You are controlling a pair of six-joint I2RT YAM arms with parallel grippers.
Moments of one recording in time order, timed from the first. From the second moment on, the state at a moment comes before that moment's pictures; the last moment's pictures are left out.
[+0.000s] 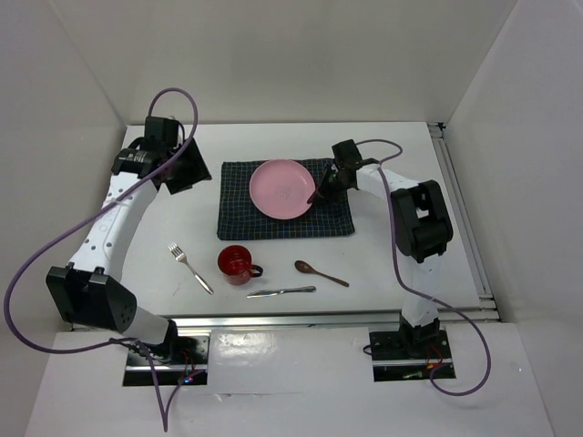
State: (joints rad) left arm -0.13 1.46 1.52 -0.90 -0.02 -0.56; right arm 0.32 2.06 1.47 -0.41 -0.35 0.79
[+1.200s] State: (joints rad) left arm -0.10 1.39 1.51 -0.91 -0.07 -0.57; right arm 0.73 1.82 1.71 -0.55 -0.05 0.49
